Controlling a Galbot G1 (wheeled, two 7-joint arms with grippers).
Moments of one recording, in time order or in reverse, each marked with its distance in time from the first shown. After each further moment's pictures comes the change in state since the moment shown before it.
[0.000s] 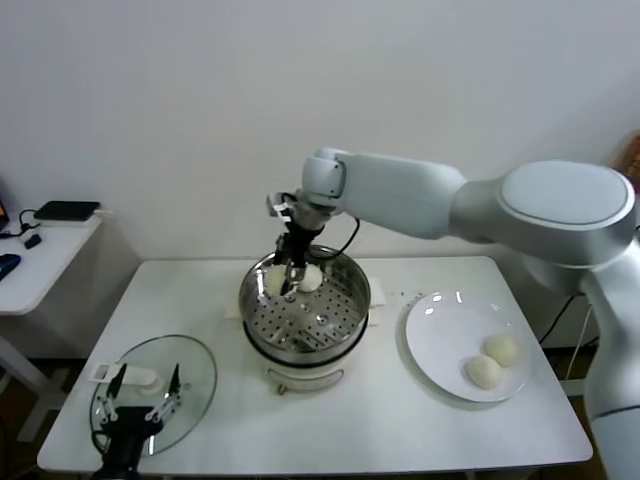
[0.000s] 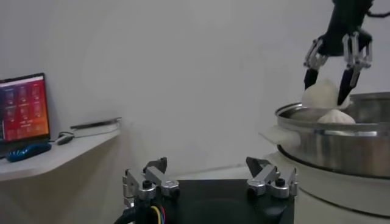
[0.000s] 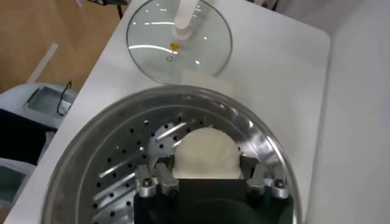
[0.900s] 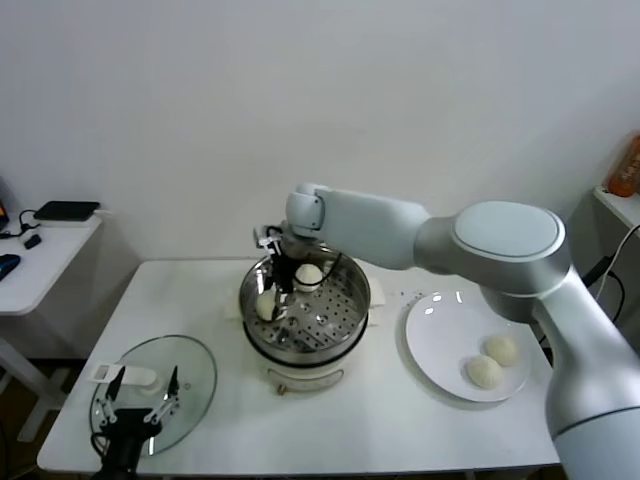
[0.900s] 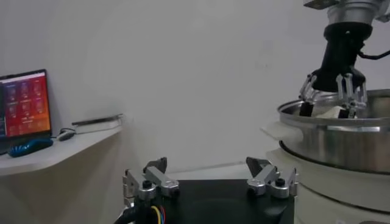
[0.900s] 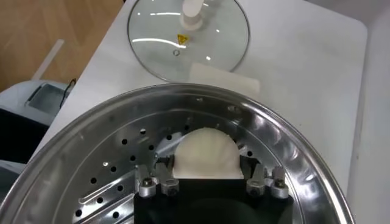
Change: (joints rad) left arm -0.003 0.002 -0.003 0.015 -0.008 -0.005 -0.002; right arm -0.120 0.062 0.036 -0.088 -0.086 0.013 0.006
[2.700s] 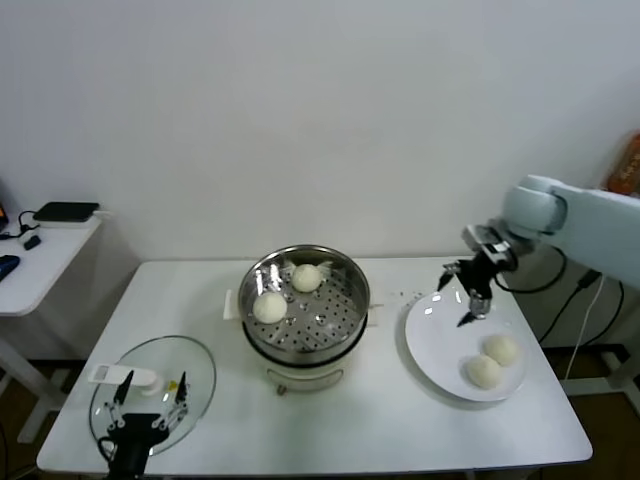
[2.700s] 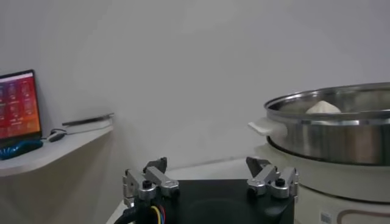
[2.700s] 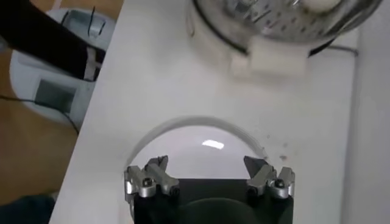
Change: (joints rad) left arm 0.029 -0.008 0.026 -0.016 0.036 0.002 0.002; right arm 0.132 -0.954 -0.022 0.570 -0.371 0.160 -0.112
